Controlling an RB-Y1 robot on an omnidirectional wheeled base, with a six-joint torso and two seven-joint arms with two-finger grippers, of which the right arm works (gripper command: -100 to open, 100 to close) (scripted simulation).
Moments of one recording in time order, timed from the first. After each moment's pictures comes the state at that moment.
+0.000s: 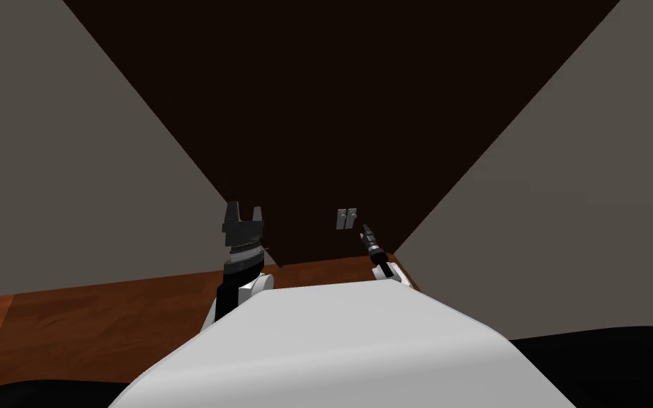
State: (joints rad) arm 0.20 -0.17 -0.04 -1.46 0.34 -0.35 -0.50
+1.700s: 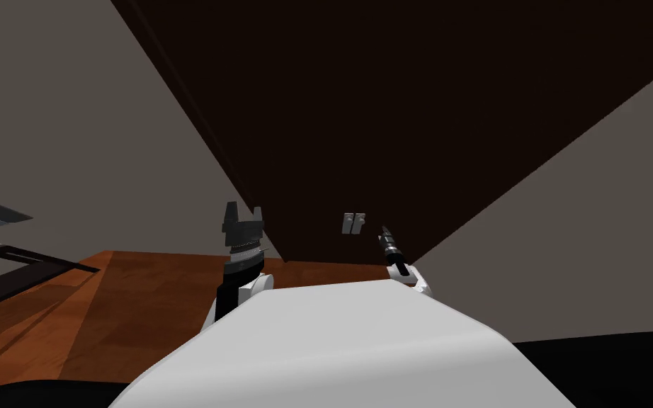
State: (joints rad) arm 0.14 -0.22 -0.28 -1.30 0.27 -0.33 -0.47
